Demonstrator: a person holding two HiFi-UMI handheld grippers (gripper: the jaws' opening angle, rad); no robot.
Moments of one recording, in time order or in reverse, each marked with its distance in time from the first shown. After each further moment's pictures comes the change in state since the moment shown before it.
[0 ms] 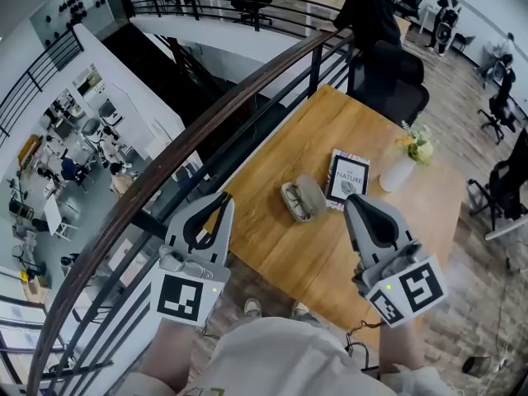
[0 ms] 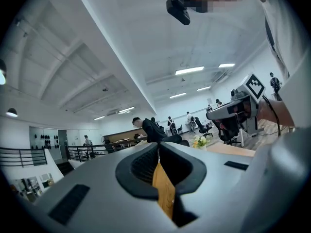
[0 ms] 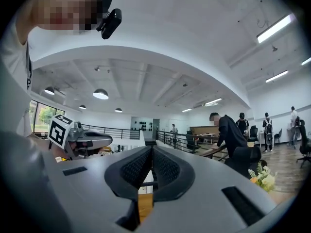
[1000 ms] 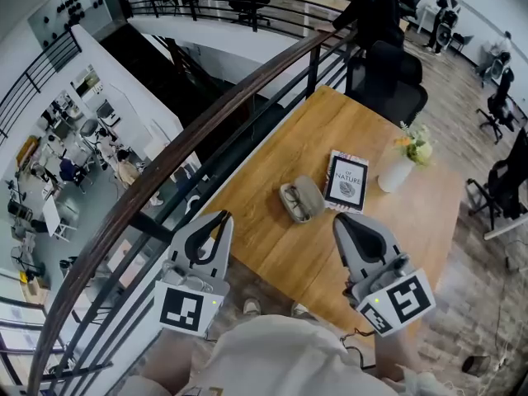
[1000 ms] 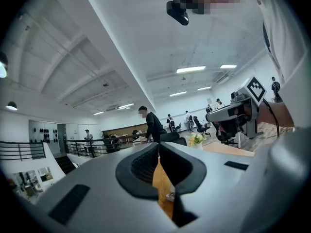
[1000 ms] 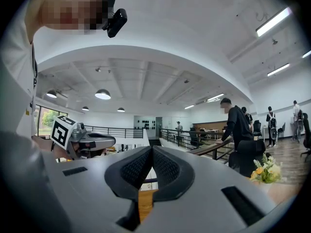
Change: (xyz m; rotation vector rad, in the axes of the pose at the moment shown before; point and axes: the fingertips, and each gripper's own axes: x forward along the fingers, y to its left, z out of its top) left arm -0.014 -0.013 -0.025 -0.038 0.050 -0.015; right arm -0.006 0.019 -0.025 0.032 0.019 0.044
